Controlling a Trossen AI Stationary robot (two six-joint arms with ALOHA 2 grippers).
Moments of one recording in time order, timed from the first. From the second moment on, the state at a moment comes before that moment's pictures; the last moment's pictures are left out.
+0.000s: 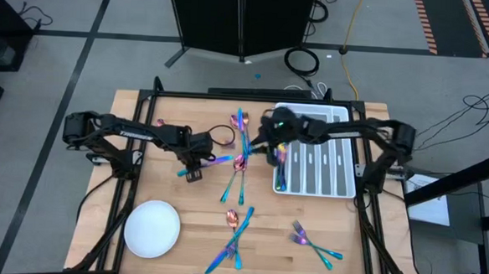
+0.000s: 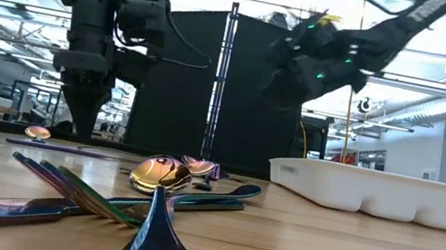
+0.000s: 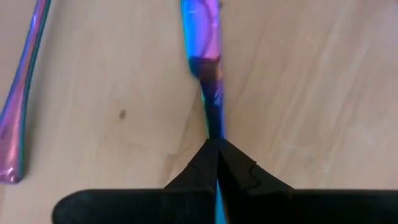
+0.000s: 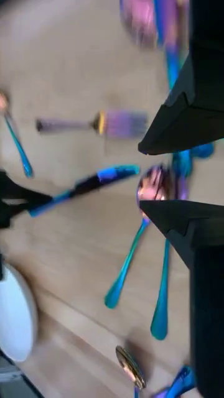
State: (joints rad) left arm 0.20 1.48 0.76 -0.63 0.10 -0.09; right arm -0.36 1.72 0.94 0.17 -0.46 -0.20
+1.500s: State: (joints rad) left arm 0.28 1.11 0.69 -0.75 -0.01 -0.12; right arm -0.16 2.51 1.83 0.02 -0.37 -0.23
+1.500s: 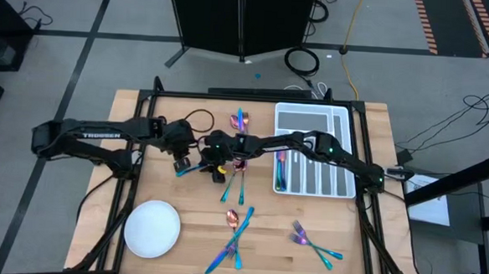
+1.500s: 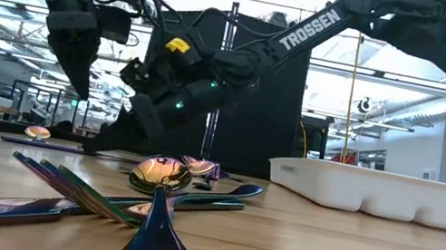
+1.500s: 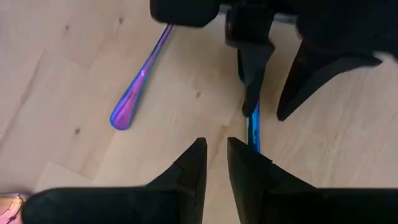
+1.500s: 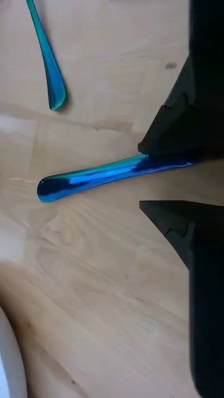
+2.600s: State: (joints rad) left arm 0.25 1.11 0.58 -0.58 0.06 -0.16; right arm -0.16 2.52 1.84 -0.07 -0.28 -0.28
